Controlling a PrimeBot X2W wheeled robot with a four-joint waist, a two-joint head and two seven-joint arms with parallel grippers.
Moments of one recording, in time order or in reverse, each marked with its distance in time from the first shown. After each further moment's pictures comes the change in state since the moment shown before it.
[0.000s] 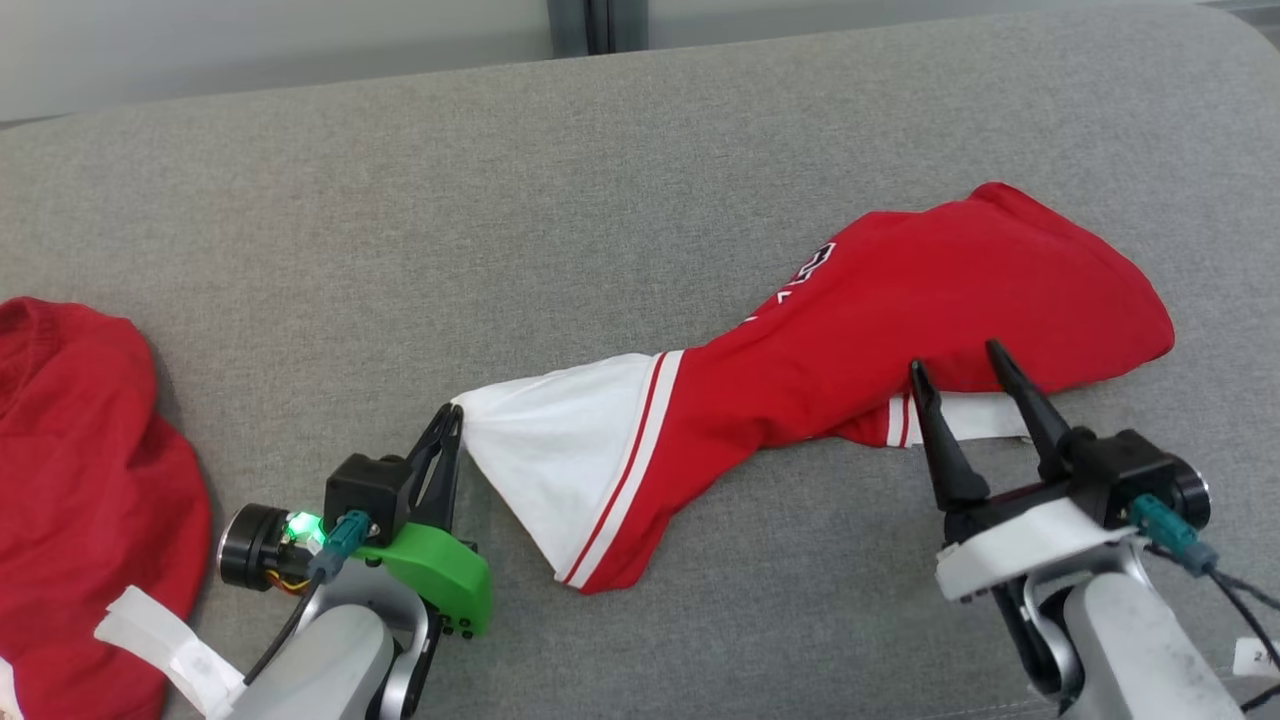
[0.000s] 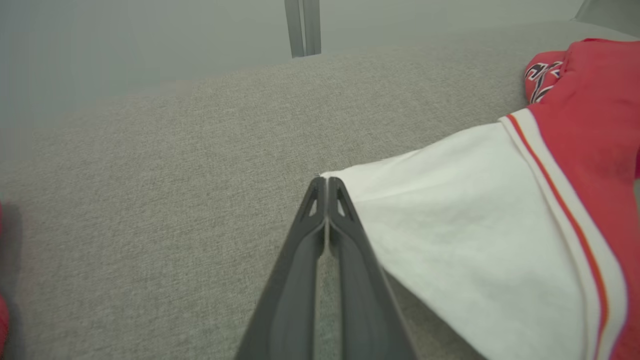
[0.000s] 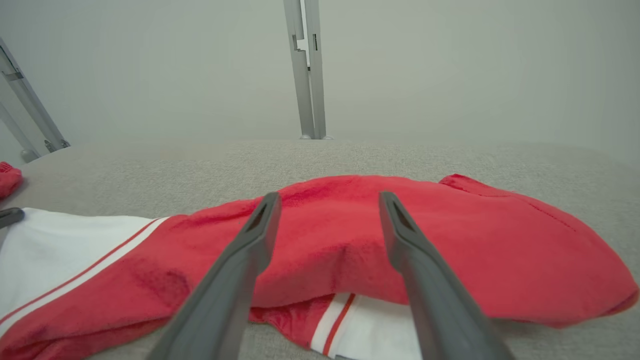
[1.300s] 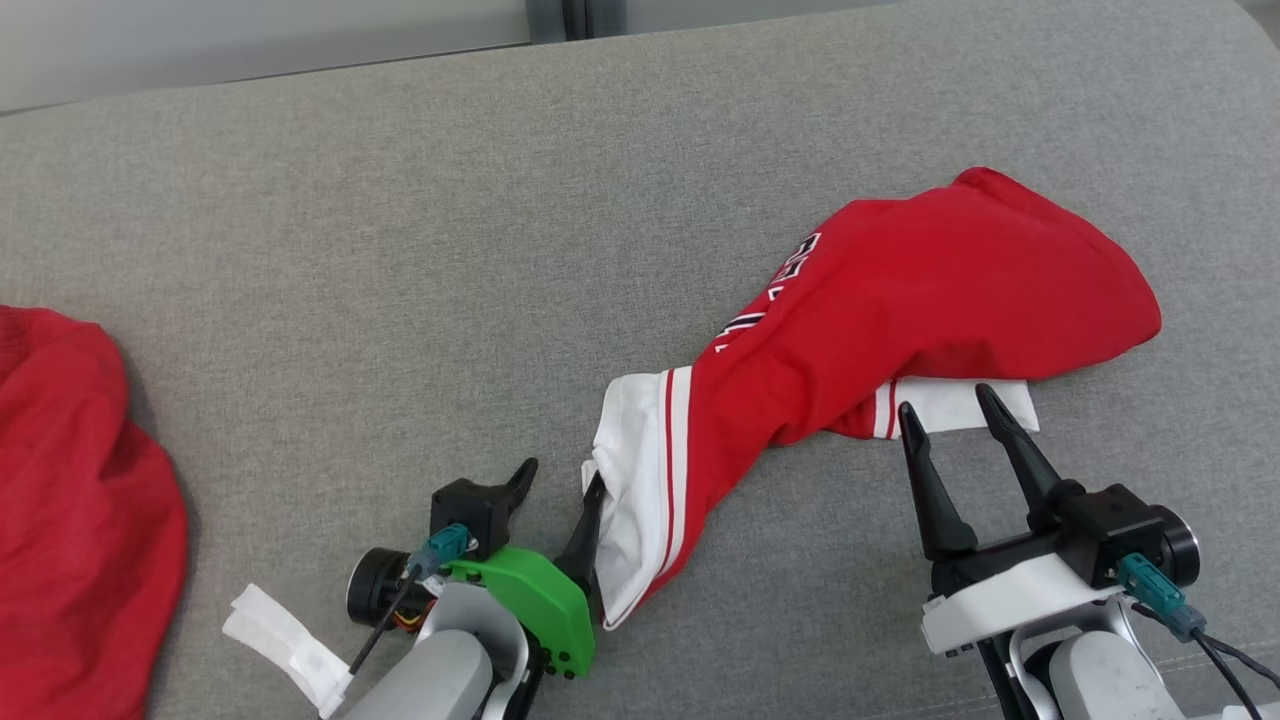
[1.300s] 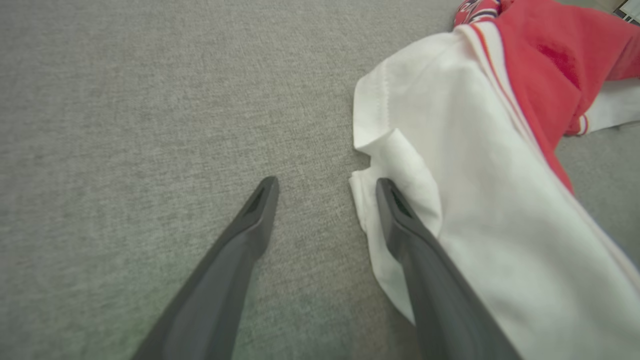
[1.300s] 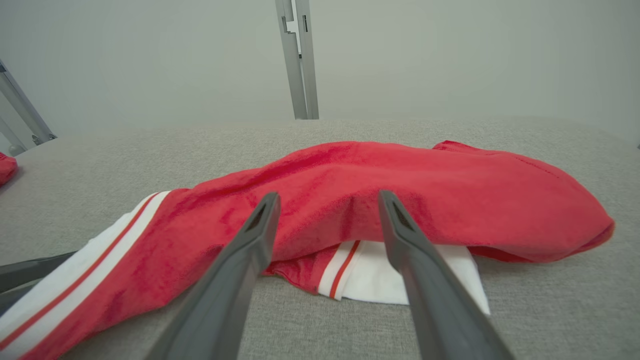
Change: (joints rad) left arm 0.018 -0.178 -0.034 0.120 -0.112 -0.099 0.060; right arm 0.086 0.042 -0.015 -0.057 -0.046 0.000 0.000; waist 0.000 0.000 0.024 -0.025
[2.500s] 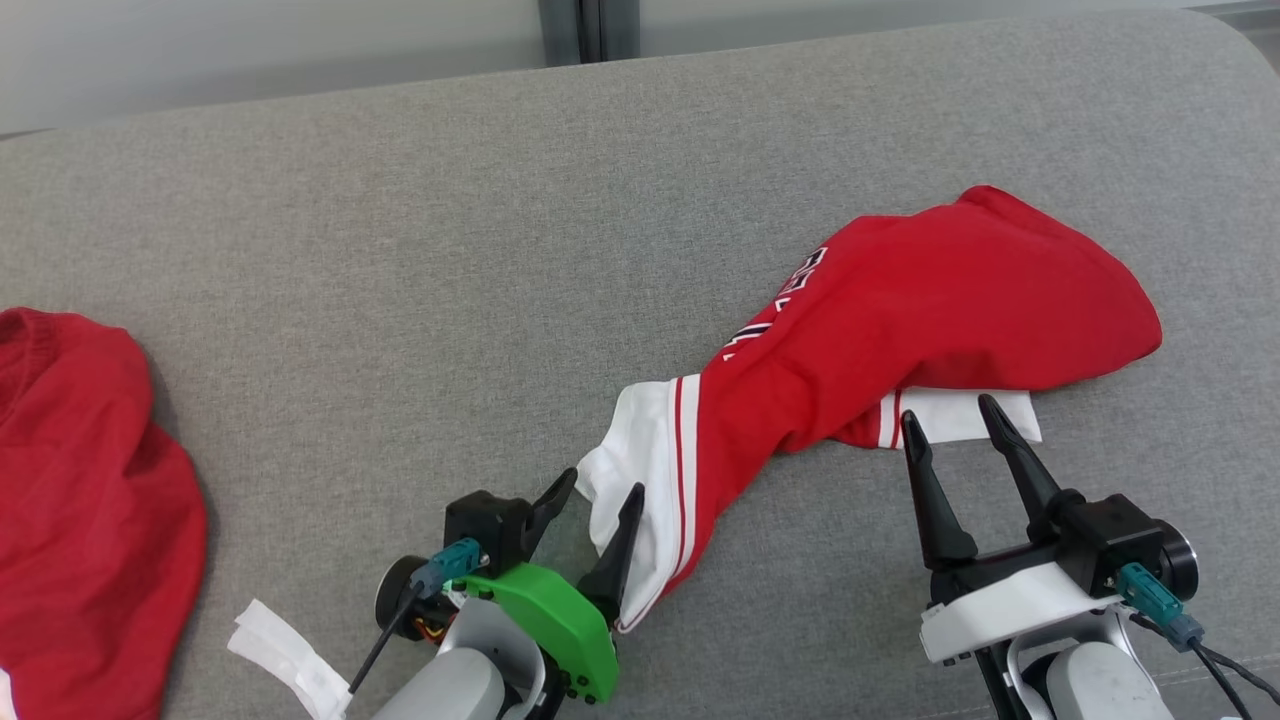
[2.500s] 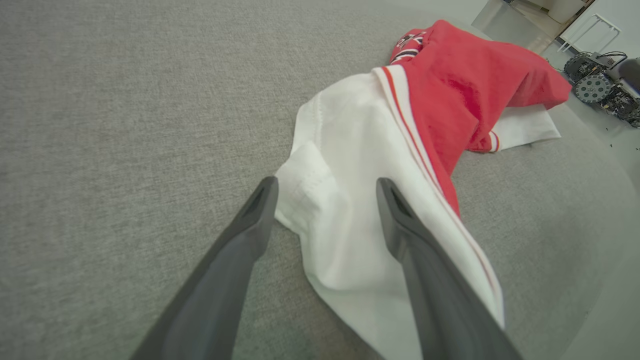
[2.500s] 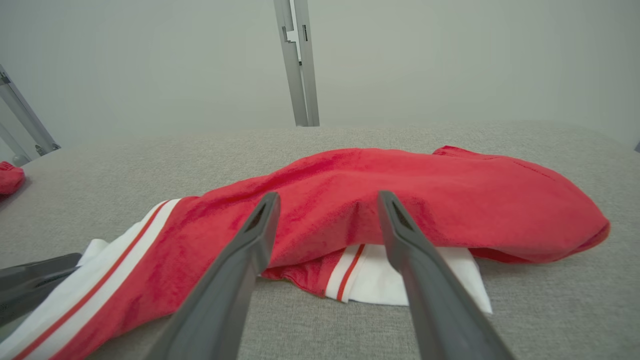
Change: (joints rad) left arm 0.044 0.010 0.002 -0.114 -0.021 -0.058 0.026; right arm 0.015 0.024 -0.021 0.003 -0.009 0.000 0.000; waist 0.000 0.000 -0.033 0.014
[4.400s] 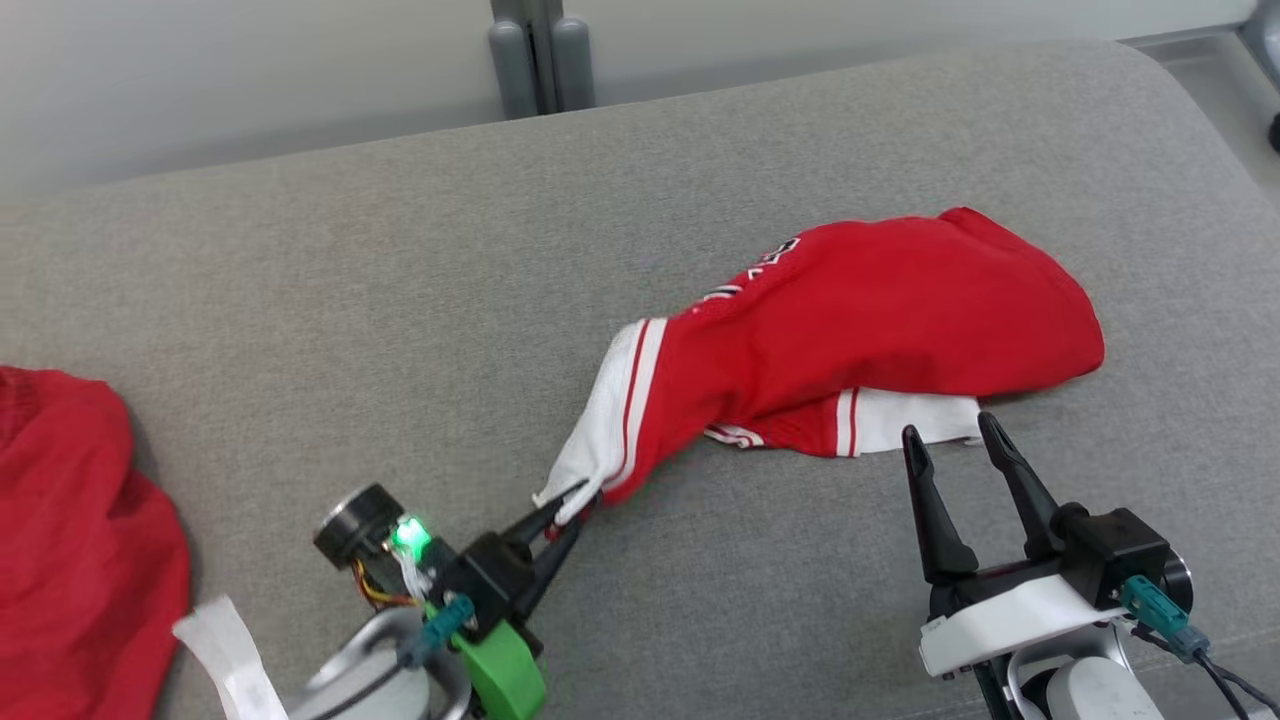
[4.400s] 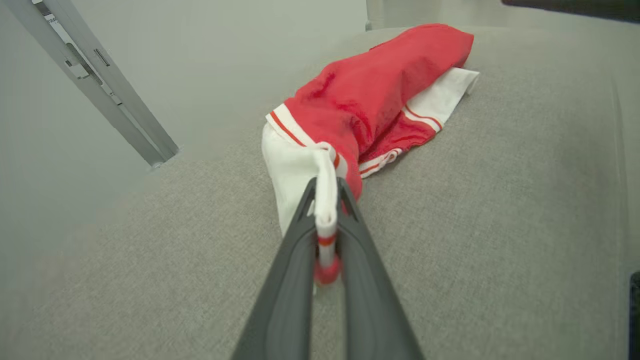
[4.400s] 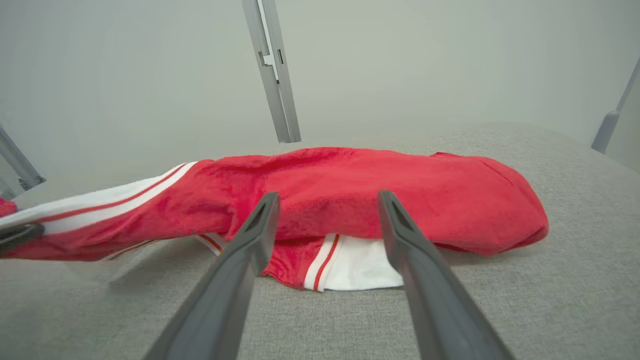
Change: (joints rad) left arm -0.166 0.294 -0.274 -0.131 0.266 -0.040 -0.114; right arm 0.023 0.002 0.007 0.003 0.051 0.000 0.000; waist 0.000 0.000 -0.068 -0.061
